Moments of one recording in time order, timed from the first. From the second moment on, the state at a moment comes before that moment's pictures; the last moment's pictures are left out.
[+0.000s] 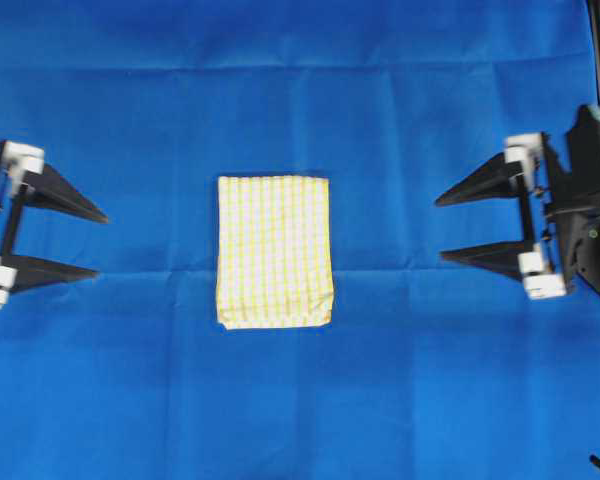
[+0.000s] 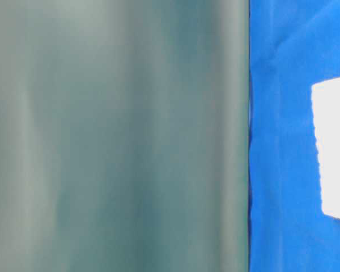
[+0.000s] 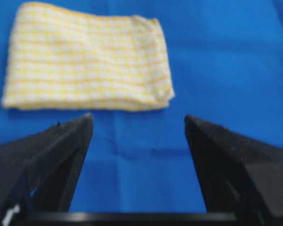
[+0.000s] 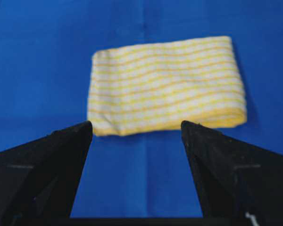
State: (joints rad) left arm -0.14 -0.82 1.24 -0.04 -0.02 -0.08; right arm 0.07 -0.77 1.20 0.44 -0.07 -0.11
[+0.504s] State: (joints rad) left arm -0.08 -1.12 1.42 -0.04 -0.02 -0.02; right arm 0.03 -1.06 1.40 0.43 -0.06 -0.12
